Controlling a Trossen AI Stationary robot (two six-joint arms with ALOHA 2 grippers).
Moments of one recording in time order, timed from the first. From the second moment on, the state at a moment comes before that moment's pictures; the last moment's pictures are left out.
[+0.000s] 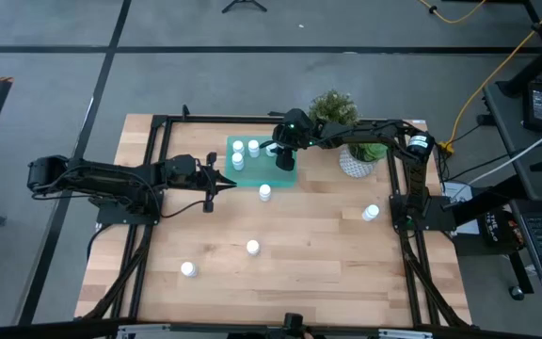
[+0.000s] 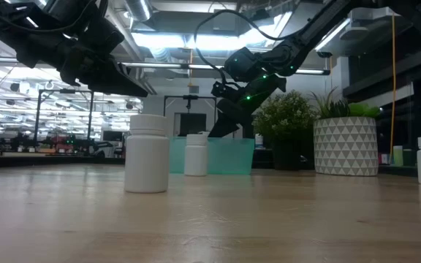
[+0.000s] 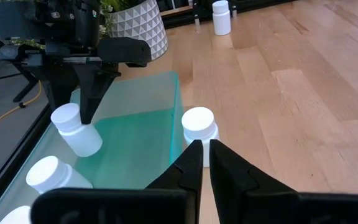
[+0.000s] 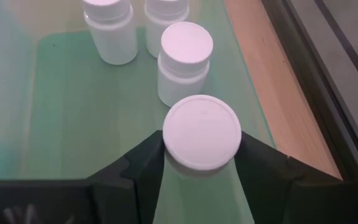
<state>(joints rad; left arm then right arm) 0.20 0.96 0.31 0.28 0.07 0.25 -0.48 1.96 1.27 -0.06 -0.14 -0.27</state>
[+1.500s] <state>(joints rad) 0.20 0.96 0.31 0.28 0.07 0.25 -0.47 1.96 1.27 -0.05 -0.18 -0.21</state>
